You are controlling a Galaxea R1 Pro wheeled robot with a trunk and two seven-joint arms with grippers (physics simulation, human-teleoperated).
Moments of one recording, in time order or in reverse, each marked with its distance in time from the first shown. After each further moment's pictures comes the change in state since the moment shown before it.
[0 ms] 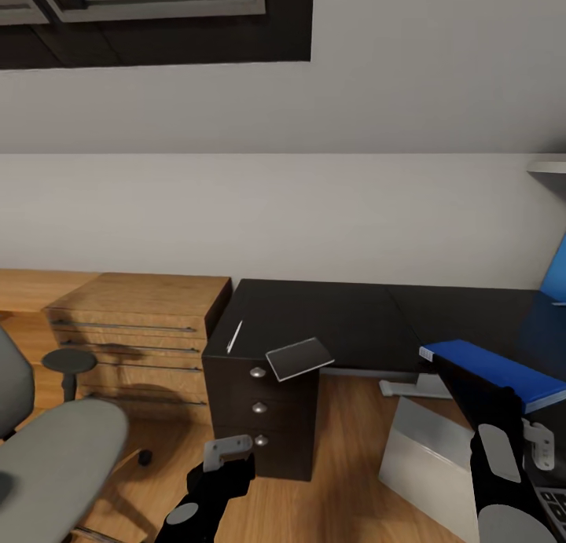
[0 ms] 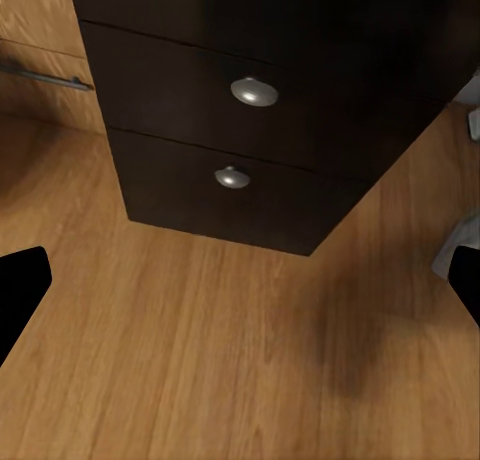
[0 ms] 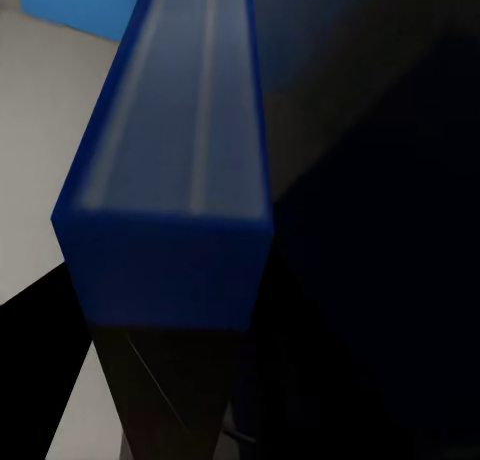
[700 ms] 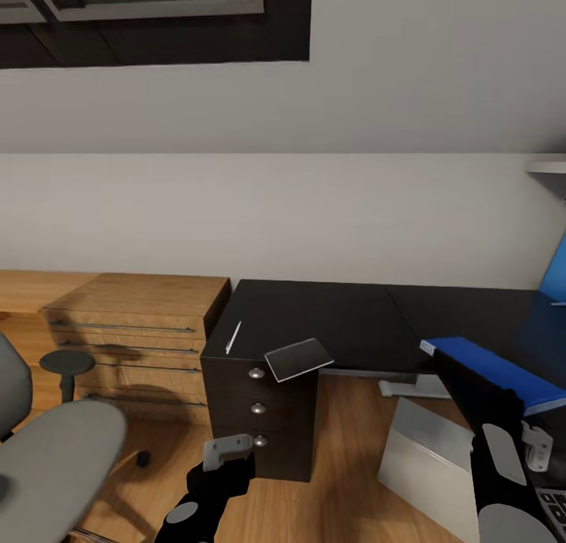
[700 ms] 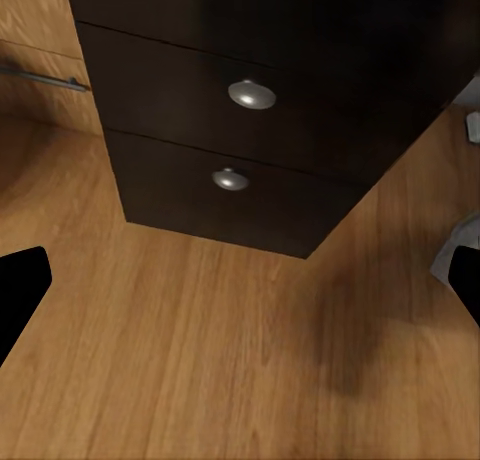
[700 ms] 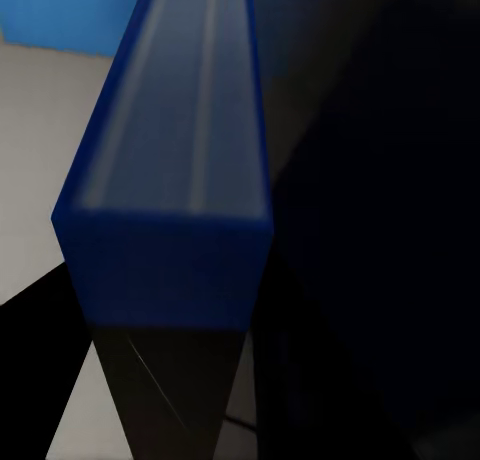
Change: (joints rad) left arm 0.000 -0.003 0.005 0.000 0.001 0.000 -0.001; right arm 0.000 0.000 0.003 -0.008 -0.148 0.001 0.006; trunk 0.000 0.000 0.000
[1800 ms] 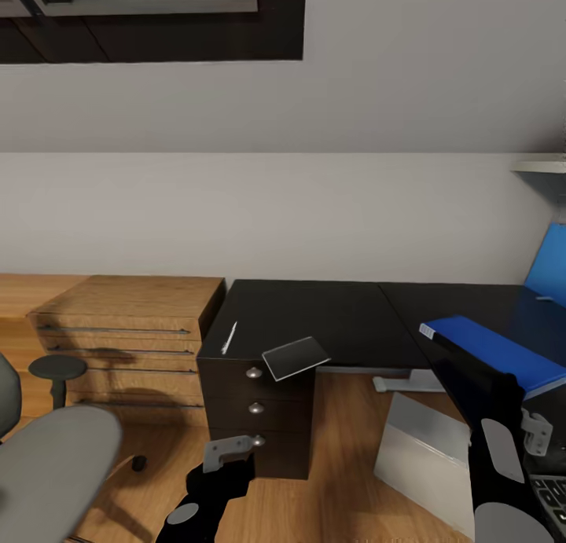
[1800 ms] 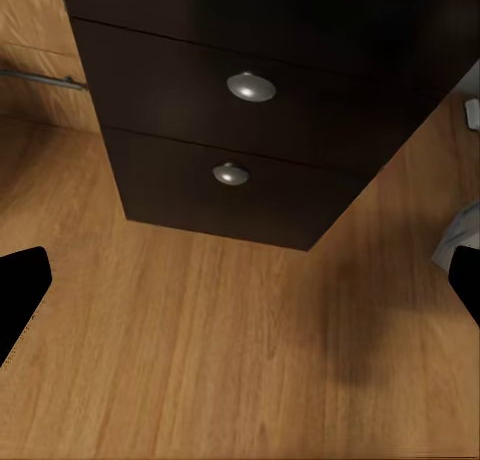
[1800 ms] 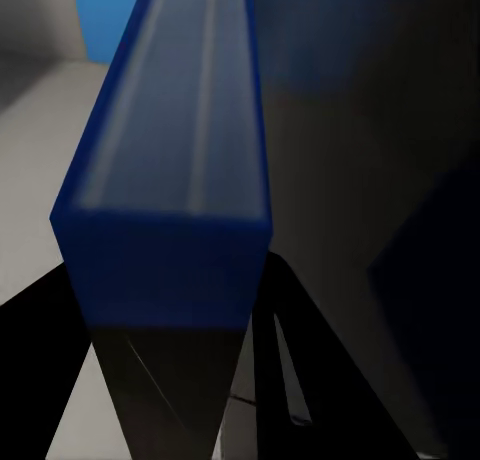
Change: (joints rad) left arm 0.000 0.000 -0.004 0.010 -0.001 -0.002 0.008; right arm 0.001 0.025 0.004 -0.064 0.003 0.018 0.090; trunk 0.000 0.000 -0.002
